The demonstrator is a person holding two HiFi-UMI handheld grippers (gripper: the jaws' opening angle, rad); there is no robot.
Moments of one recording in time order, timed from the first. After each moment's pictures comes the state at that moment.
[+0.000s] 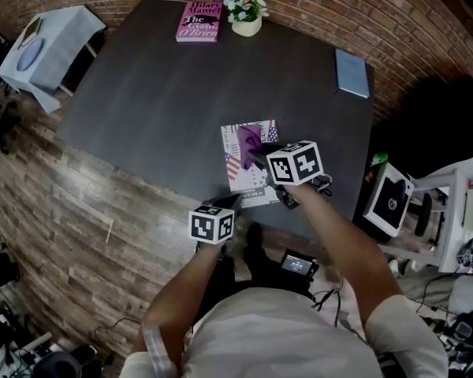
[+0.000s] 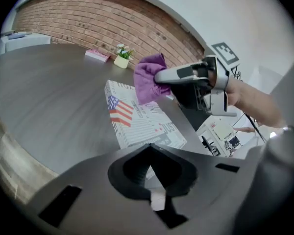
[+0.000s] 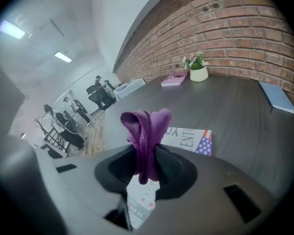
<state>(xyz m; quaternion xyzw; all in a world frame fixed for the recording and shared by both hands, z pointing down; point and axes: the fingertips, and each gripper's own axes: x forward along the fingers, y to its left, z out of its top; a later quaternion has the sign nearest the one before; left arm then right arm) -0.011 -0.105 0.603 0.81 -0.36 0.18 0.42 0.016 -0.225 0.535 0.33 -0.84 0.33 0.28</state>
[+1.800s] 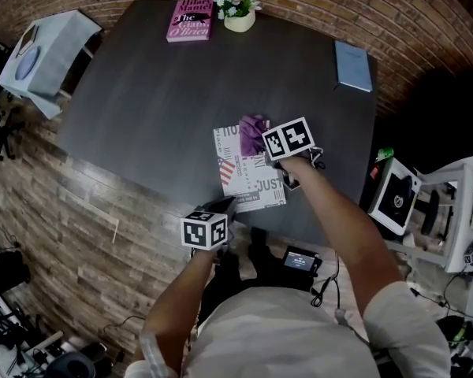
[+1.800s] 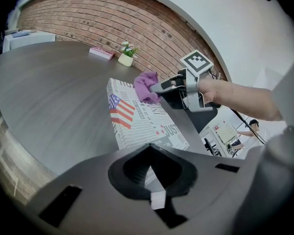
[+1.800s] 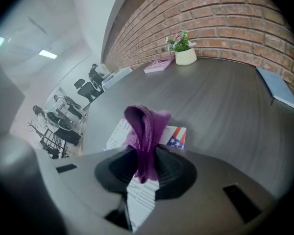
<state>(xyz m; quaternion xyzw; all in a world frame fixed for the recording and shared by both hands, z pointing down) -0.010 -0.110 0.608 0.79 -0.38 0.19 0.44 0.057 -0.280 0.598 0.34 -0.79 0.38 0.34</state>
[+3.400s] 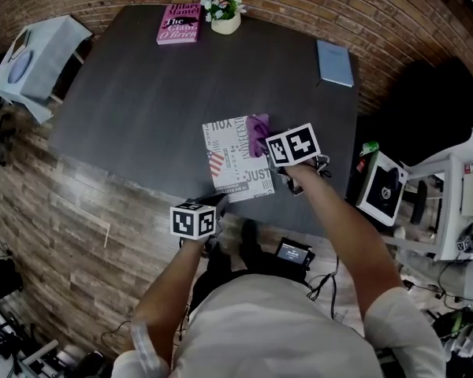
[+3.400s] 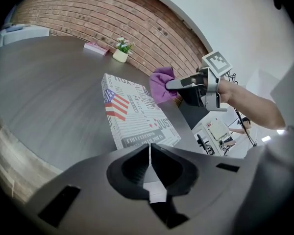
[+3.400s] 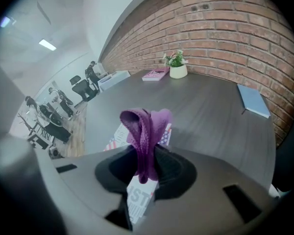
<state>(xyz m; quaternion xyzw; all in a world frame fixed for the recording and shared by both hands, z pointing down) -0.006 -0.093 0.605 0.80 -0.34 0.20 0.45 0.099 -0.241 0.544 0.39 -0.78 0.33 0.36</state>
